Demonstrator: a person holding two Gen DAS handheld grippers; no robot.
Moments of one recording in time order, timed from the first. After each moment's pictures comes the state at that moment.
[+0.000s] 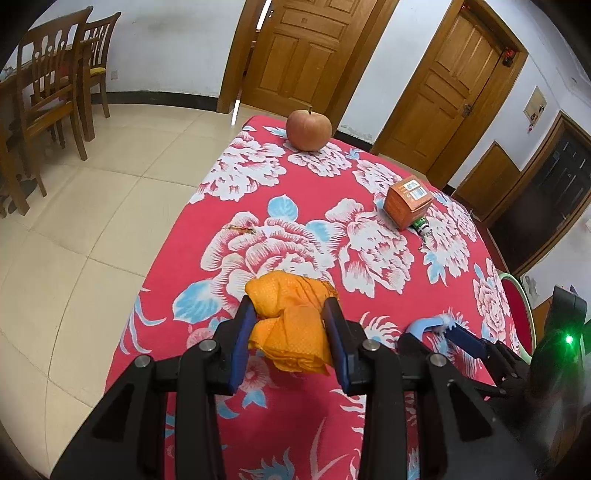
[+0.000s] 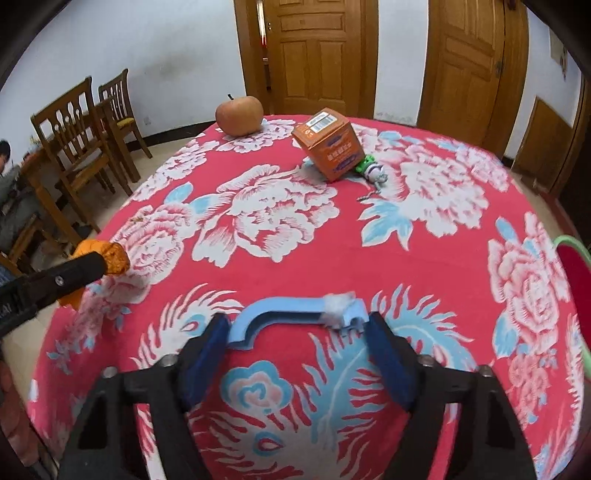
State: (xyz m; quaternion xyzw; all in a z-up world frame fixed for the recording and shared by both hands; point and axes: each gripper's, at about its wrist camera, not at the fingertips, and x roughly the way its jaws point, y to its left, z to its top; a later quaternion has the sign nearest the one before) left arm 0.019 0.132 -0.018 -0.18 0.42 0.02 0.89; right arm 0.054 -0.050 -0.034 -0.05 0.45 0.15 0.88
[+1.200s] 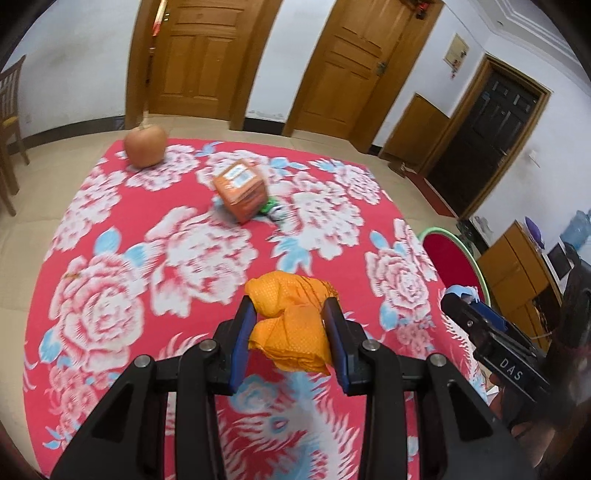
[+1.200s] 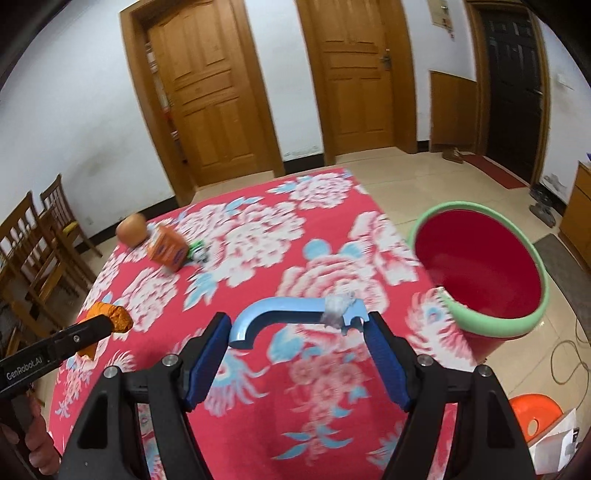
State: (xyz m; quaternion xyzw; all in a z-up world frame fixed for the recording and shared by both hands) left arm 0.057 -0.004 0.022 -0.11 0.42 -0.14 0.89; right arm 0.026 -0.230 0.028 0.09 0.37 0.01 0.93
